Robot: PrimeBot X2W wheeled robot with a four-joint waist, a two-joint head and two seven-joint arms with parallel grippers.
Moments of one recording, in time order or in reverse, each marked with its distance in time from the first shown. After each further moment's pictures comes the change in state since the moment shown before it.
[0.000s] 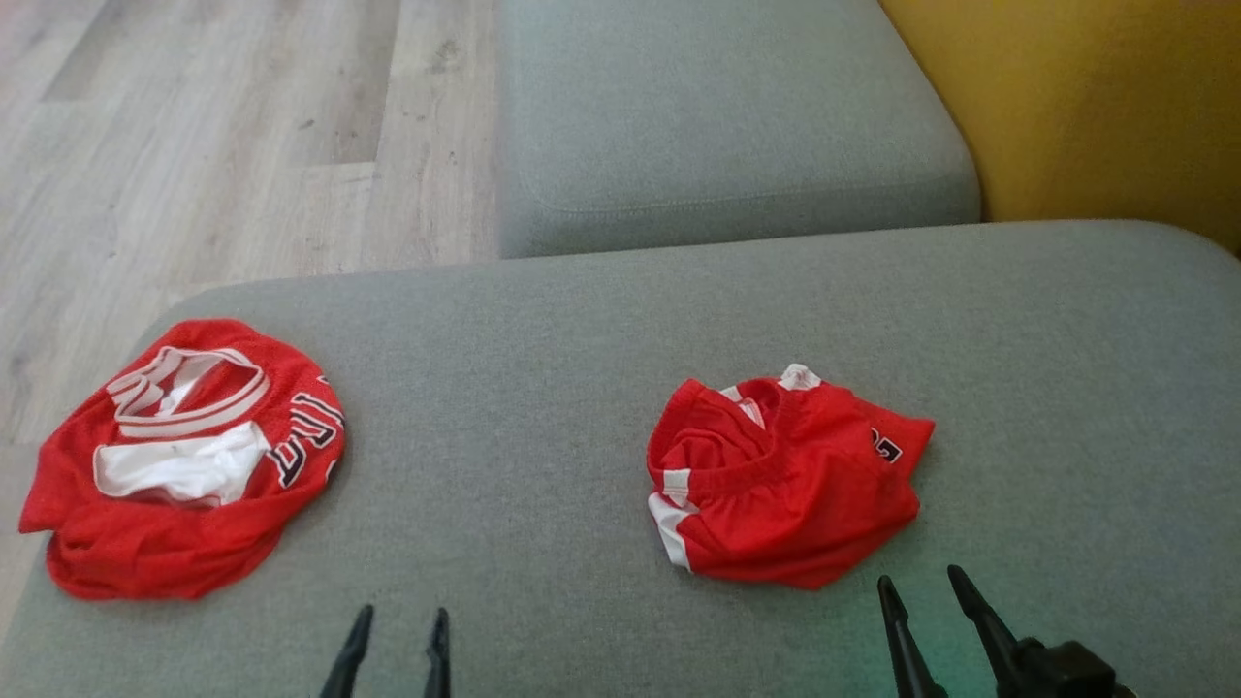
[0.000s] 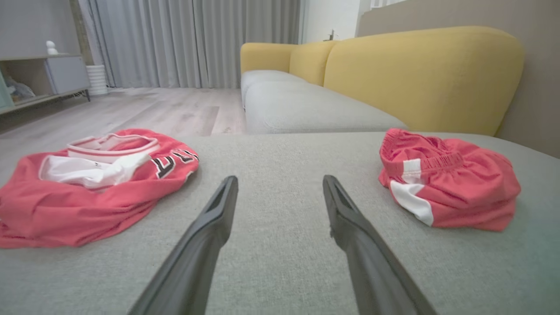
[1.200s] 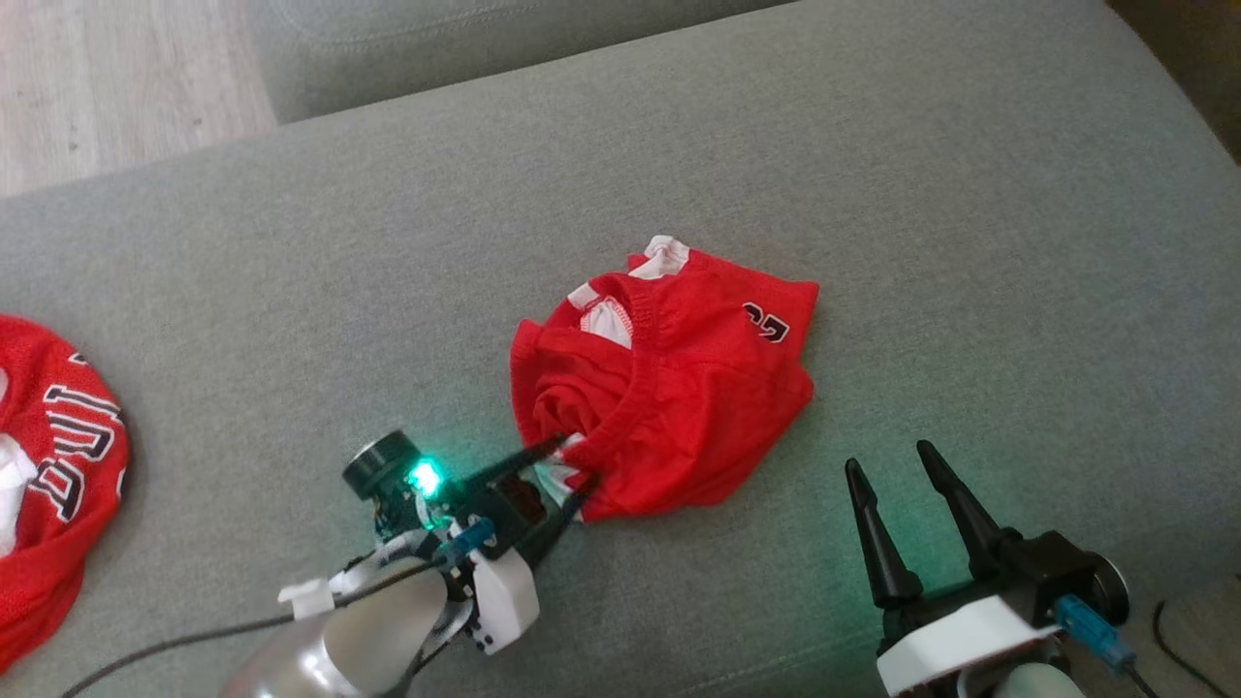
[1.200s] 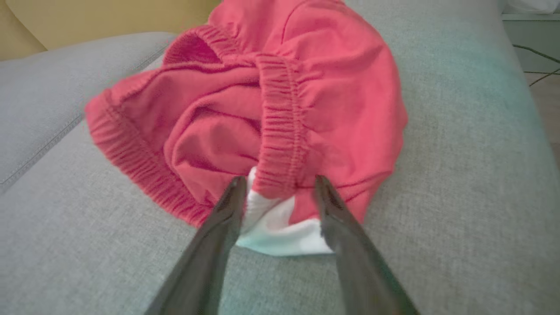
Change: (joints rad) left arm -0.802 0.126 -0.762 0.632 -0.040 -0.095 -0.003; right arm -0.178 -0.023 0.062 -0.032 -0.007 0.000 0.000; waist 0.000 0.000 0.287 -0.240
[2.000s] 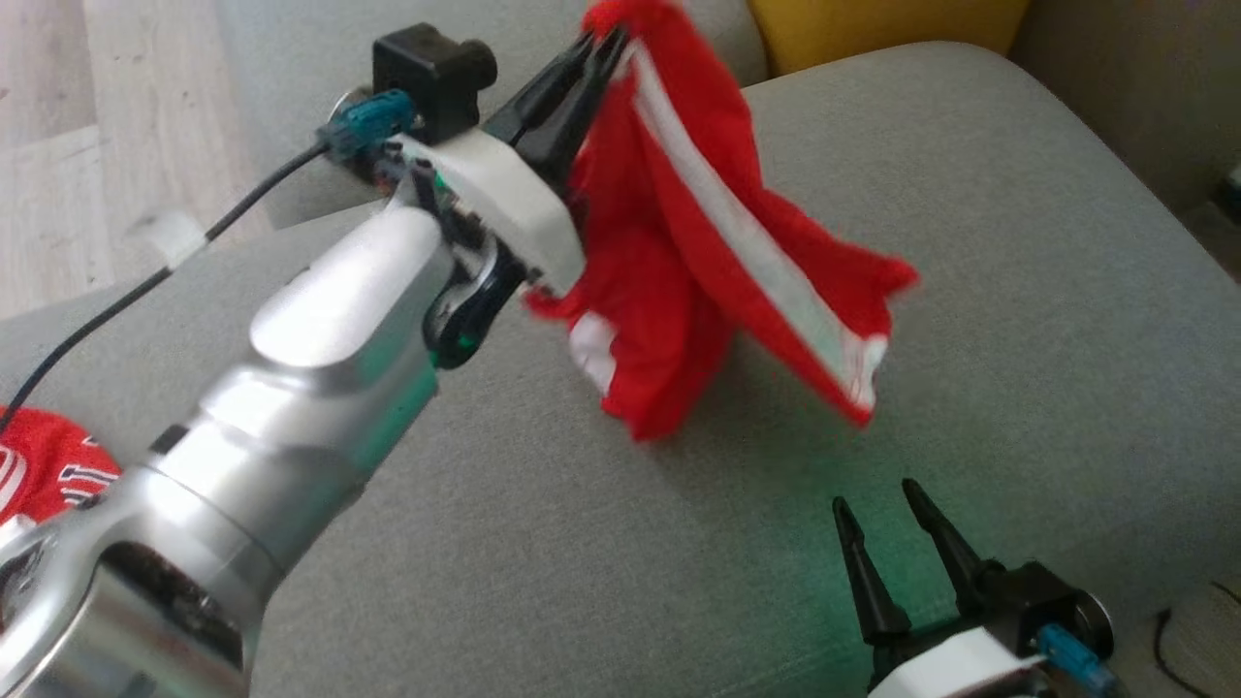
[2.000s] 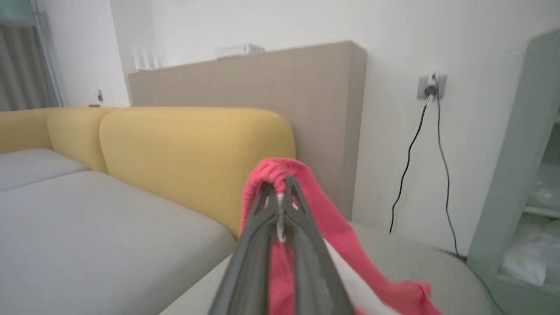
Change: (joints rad) left arm -0.507 0.002 -0.068 -0.204 -0.777 0.028 0.128; right arm 0.036 0.015 0.016 0.027 0.000 0.000 0.000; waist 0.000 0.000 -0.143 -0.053
